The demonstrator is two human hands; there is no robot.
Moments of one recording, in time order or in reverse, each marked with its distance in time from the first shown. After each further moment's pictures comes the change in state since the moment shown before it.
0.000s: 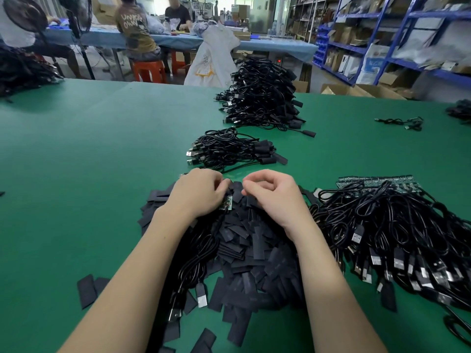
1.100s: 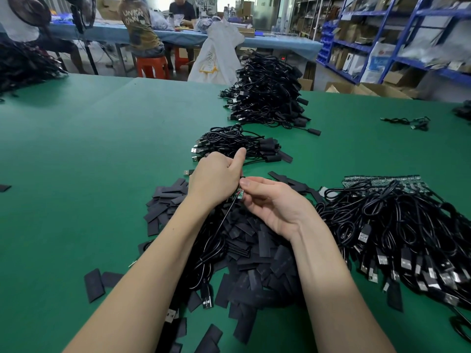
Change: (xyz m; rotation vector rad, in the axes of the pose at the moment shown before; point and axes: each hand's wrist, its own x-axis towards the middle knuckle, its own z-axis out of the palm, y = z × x) left_hand 0.007 0.032 -0.012 -0.396 0.158 -0.154; right_hand -0.007 -0.016 0.010 0.787 -0.232 0.382
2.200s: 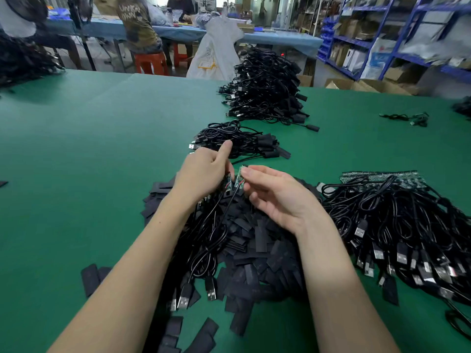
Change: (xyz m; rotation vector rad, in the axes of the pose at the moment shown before) left_hand -0.002 -0.006 -0.016 -0.074 -0.077 -0.086; right_hand -0.006 -0.010 -0.004 -0.121 -0.029 -0.047
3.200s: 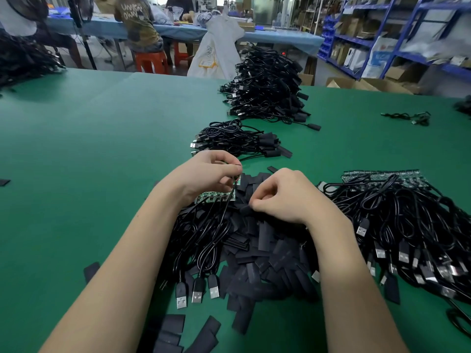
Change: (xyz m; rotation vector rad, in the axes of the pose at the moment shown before) left_hand -0.004 -0.002 -0.013 -0.498 -0.391 -0.145; right_hand -0.006 -0.012 -0.011 -1.404 0.135 -0.155
